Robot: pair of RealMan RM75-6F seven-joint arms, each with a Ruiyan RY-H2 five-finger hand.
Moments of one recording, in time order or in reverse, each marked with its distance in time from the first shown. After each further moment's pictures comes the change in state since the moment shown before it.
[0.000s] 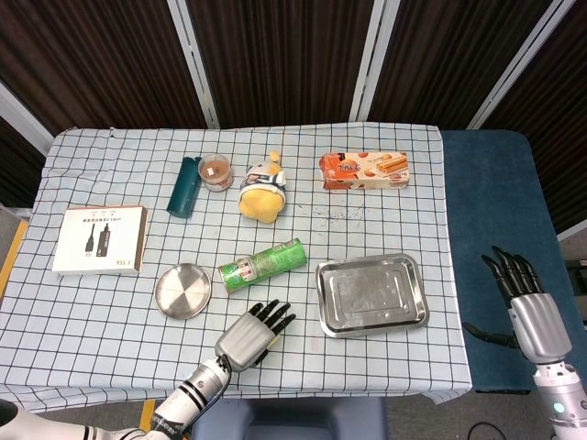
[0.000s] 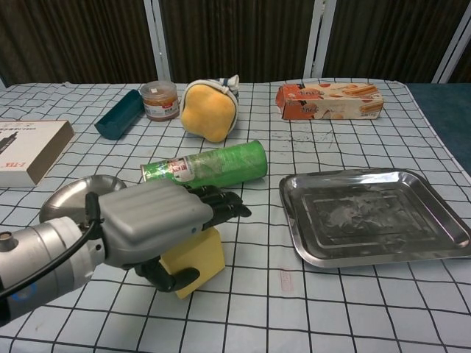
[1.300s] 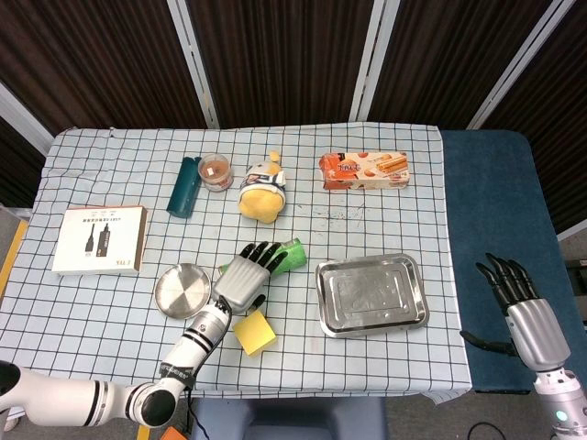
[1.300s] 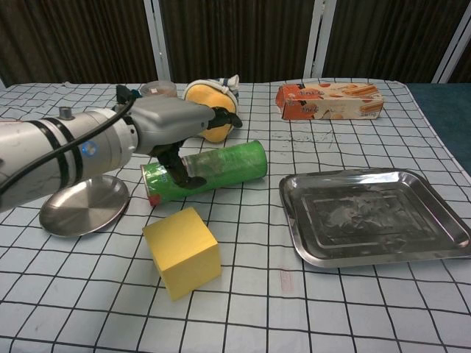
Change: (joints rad) left arm -0.248 0.053 -0.201 0.072 -0.348 0.037 -0.047; right arm -0.008 0.010 -0.028 0.019 -0.066 0.036 0.040
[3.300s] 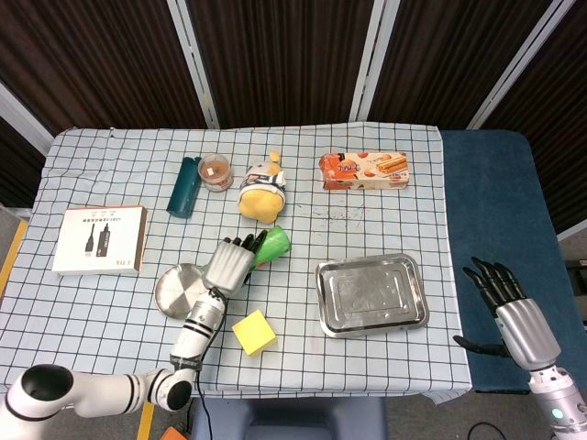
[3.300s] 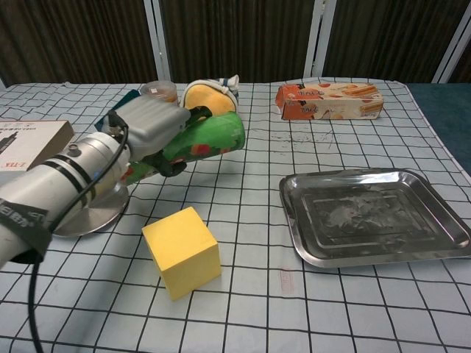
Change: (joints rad) left arm 0.016 -0.164 0.145 0.400 0.210 0.204 -0.184; right arm 0.032 0.015 -0.030 0.001 -0.023 -0.046 0.013
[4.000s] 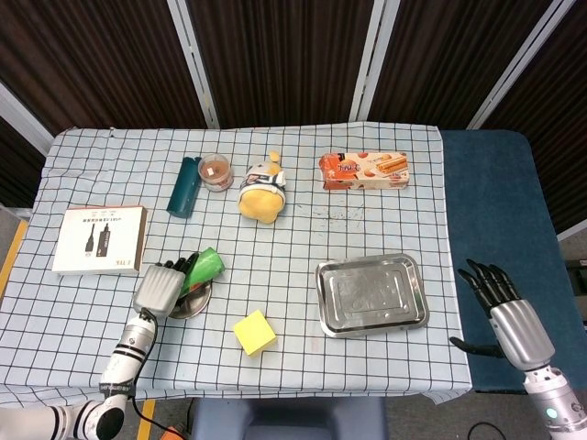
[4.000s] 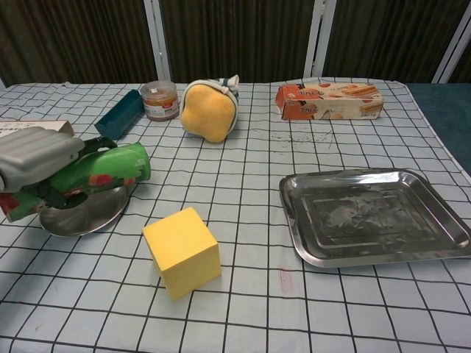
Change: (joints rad) left arm 0.242 0.238 0.118 -0.150 0.062 -0.003 -0.108; right arm 0.004 -0.002 -0.004 -0.020 0.012 -0.023 -0.029
